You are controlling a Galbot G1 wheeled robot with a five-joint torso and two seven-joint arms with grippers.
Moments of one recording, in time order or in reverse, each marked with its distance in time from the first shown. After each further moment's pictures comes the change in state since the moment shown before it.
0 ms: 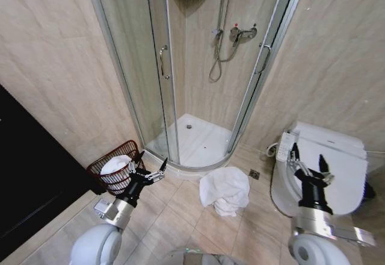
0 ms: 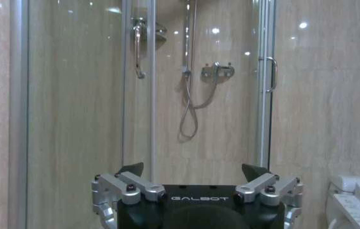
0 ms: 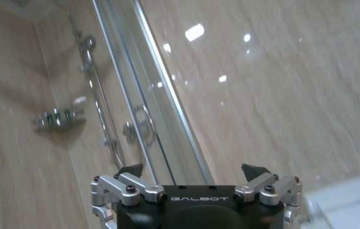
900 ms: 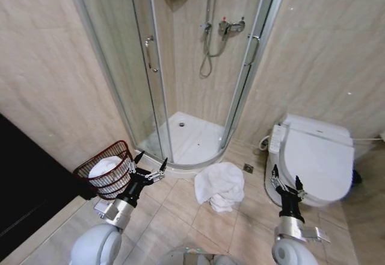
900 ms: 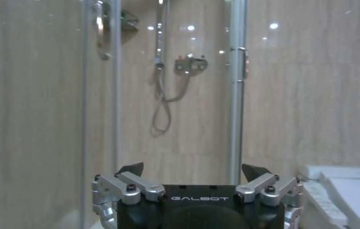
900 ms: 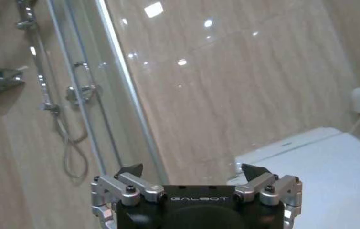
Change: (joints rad) left arm 0.000 0.000 0.000 0.000 0.000 0.000 0.000; right arm 0.031 0.010 -0.039 -0.211 -0.059 0.082 0.015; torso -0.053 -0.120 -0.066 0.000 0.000
